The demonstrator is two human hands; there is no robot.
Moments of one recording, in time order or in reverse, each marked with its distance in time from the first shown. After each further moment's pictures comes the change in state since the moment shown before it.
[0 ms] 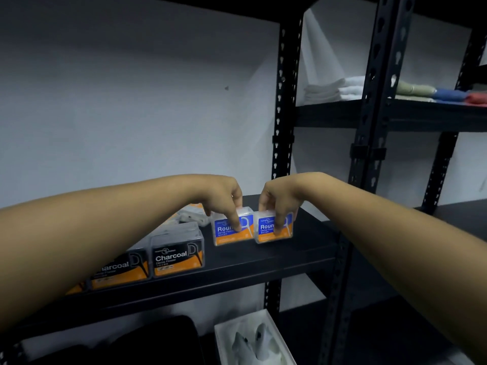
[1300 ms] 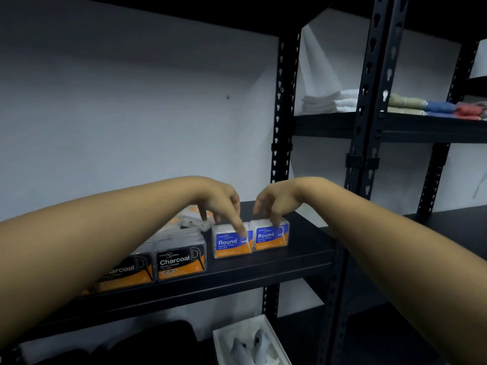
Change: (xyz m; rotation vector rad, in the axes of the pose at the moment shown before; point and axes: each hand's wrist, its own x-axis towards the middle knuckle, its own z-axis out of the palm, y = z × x) left_hand -0.008 0.001 -0.010 -0.034 -0.103 -0.032; right_hand 0.000 0.002 -0.006 0.036 0.059 0.022
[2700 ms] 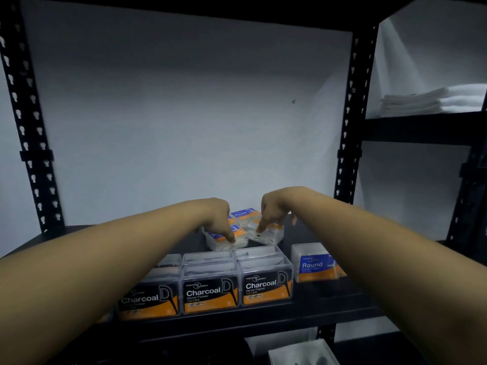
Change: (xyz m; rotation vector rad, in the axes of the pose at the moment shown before) left_hand -0.007 -0.166 -0.002 0.110 0.198 -0.321; right_hand 0.128 -0.144 0.005 -0.063 0.068 0.079
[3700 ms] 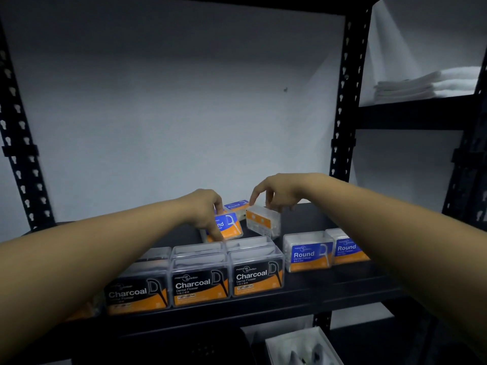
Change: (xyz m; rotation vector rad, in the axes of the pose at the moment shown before) left_hand 0.006 -0.014 0.012 -0.041 0.182 0.122; right_hand -0.012 0.040 -0.012 0.044 0.071 -0.256
